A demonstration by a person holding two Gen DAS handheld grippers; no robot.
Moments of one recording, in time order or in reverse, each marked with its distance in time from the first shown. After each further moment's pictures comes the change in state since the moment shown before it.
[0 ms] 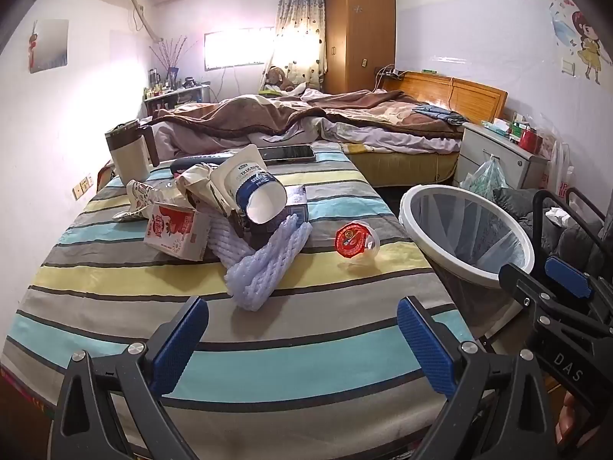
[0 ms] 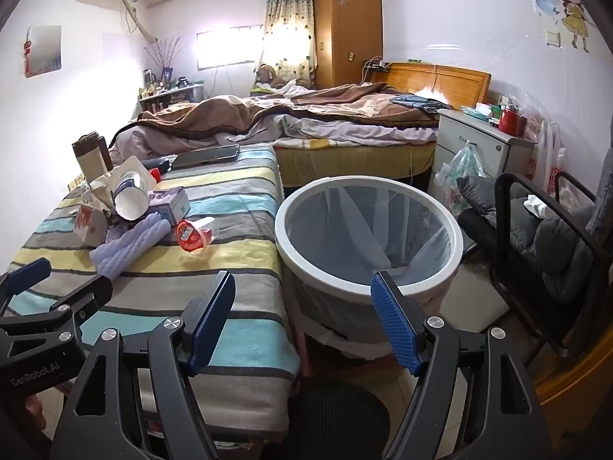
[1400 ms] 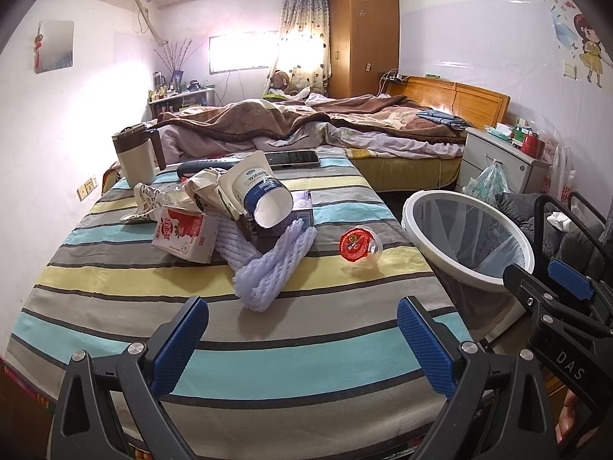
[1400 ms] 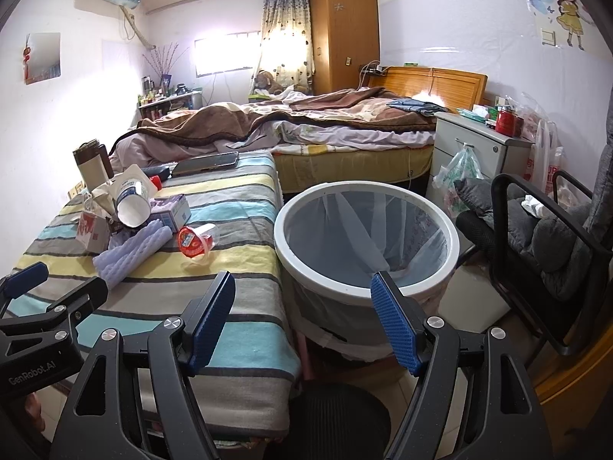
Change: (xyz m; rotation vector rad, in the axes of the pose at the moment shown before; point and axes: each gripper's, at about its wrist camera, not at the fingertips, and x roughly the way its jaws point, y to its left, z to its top) left arm -0.010 0.003 0.003 -0.008 -0.013 0.009; right arm -0.003 0.000 0.000 0.006 -0.016 -0.002
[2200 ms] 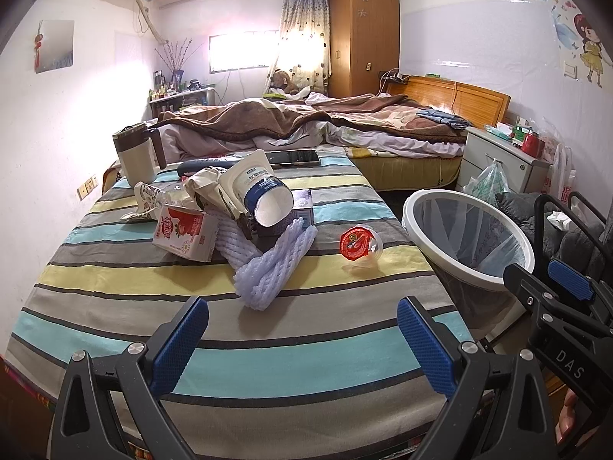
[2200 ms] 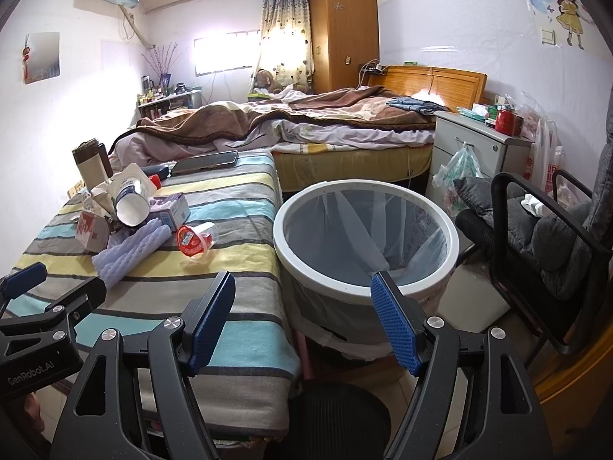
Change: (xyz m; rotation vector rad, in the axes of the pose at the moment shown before) left arm 0.000 0.002 -0.001 0.000 0.000 0.001; right arm -0.001 -0.002 -0.001 0.004 -0.004 0.000
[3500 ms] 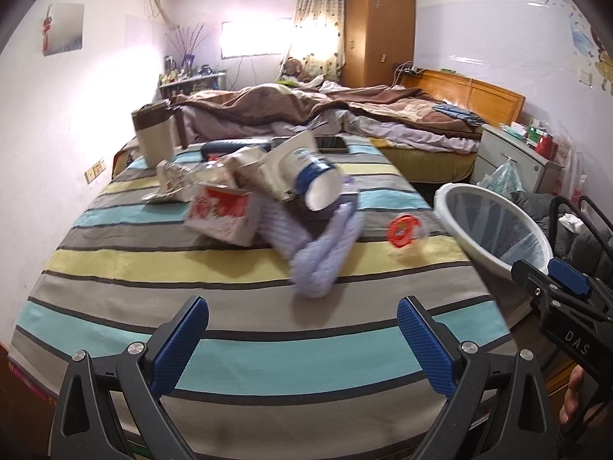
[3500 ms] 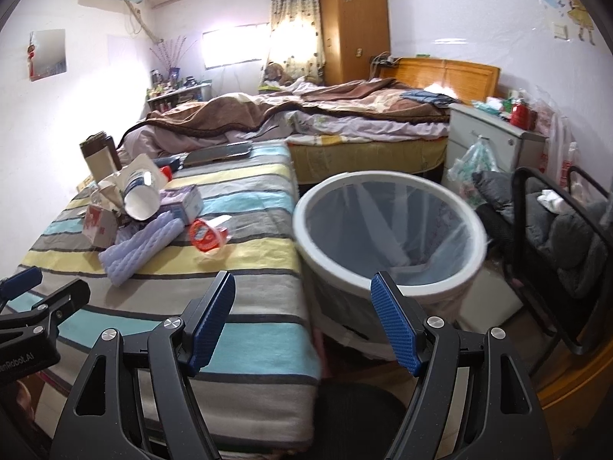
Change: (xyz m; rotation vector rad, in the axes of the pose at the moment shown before) left arm 0.013 0.054 -0.004 -0.044 0.057 0.021; right arm 0.019 0.017 -0.002 -0.006 0.050 0.061
